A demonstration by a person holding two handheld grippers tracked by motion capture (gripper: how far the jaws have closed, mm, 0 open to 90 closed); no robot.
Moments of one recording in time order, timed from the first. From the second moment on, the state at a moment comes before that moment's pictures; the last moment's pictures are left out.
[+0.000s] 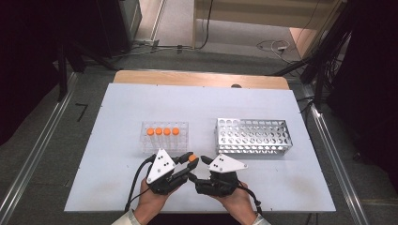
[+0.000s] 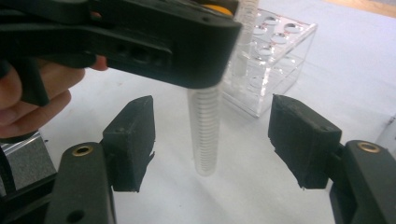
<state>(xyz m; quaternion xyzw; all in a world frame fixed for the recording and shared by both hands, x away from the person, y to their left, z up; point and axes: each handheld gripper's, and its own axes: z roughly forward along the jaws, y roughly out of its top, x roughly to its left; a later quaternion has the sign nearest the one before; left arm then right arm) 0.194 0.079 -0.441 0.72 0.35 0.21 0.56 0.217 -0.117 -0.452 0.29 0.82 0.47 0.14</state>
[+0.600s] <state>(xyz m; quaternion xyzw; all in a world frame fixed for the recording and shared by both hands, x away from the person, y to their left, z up) 0.195 0.095 -0.436 0.71 0.36 0.22 0.56 0.222 -0.138 -0.451 0.32 0.81 0.47 0.14</state>
